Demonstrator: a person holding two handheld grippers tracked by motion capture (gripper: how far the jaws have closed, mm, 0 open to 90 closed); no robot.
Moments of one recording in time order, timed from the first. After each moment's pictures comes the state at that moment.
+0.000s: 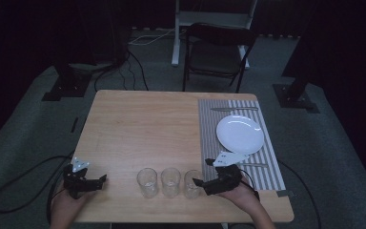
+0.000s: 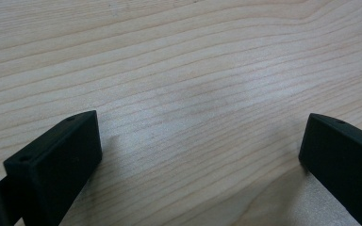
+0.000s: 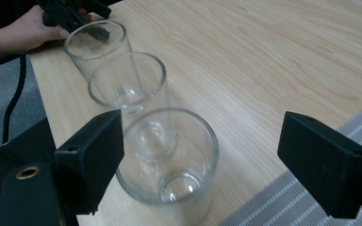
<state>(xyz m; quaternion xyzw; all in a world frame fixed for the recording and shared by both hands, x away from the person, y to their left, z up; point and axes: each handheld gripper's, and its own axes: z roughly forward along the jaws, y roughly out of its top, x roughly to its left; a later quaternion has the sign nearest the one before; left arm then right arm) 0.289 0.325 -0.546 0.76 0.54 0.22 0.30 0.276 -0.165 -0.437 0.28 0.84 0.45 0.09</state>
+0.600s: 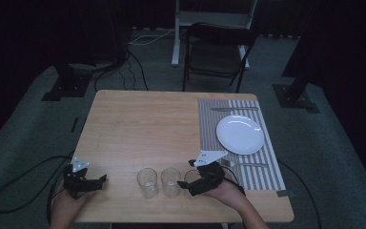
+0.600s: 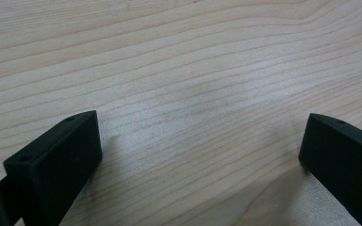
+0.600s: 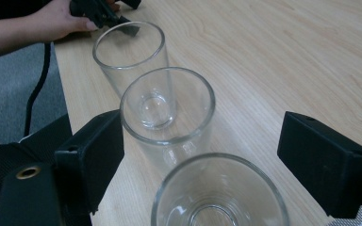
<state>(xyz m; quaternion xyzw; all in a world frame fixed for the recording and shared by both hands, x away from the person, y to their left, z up) 0.289 0.325 -0.546 0.76 0.54 0.22 0.30 0.284 -0.120 -0.439 0.23 0.87 0.43 0.06</state>
